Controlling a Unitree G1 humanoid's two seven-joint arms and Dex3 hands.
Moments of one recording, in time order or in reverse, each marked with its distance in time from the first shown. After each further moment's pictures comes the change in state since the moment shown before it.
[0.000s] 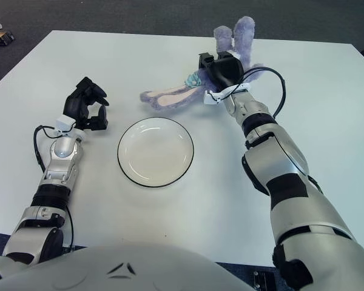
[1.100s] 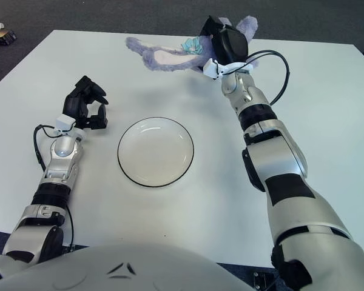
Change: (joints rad) left arm -0.014 0.001 0.000 0.021 0.015 -0.023 0.024; right arm -0.003 0.018 -0.235 -0.275 0.185 0.031 0.149
